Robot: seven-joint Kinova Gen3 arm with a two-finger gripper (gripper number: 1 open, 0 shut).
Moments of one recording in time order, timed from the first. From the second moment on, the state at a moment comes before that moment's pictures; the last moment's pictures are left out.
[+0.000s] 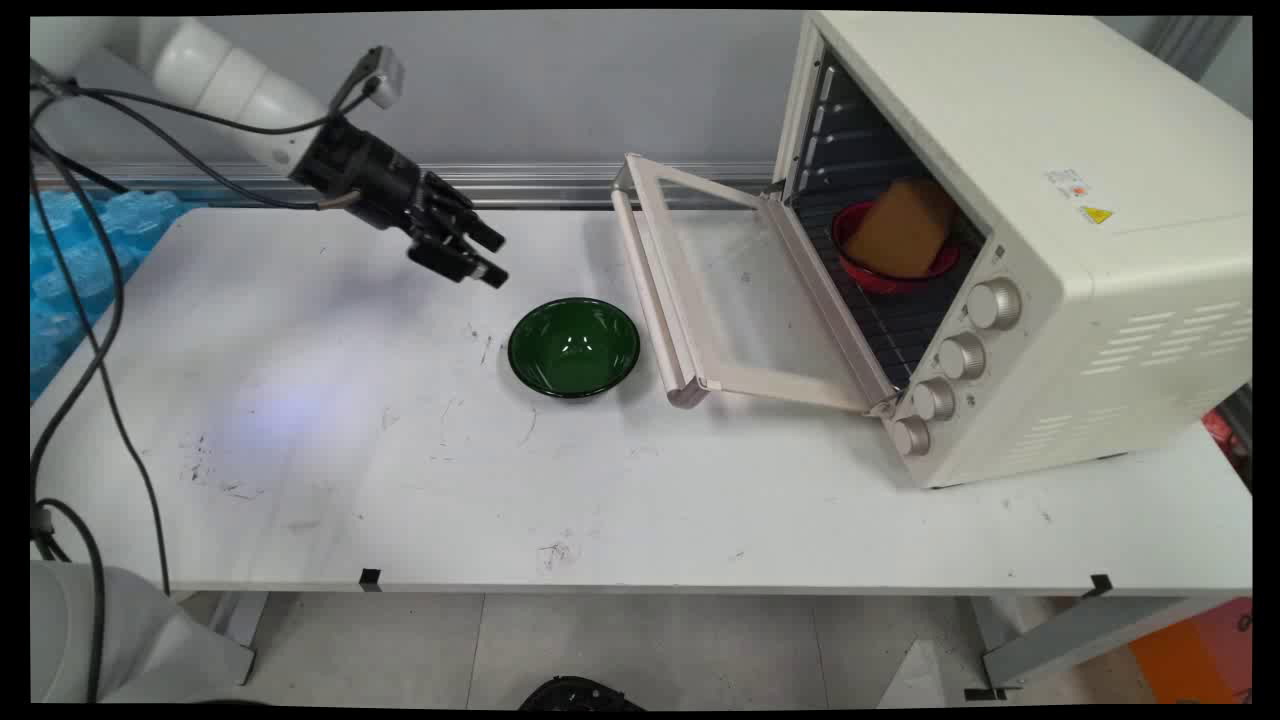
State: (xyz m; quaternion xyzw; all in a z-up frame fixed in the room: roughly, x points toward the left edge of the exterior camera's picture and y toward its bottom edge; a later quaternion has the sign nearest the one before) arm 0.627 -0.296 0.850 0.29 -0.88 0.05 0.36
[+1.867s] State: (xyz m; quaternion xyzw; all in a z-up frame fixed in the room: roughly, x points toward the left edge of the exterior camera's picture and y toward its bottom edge) arm 0.487 -0.407 0.743 0.25 -0.88 0.08 0.40
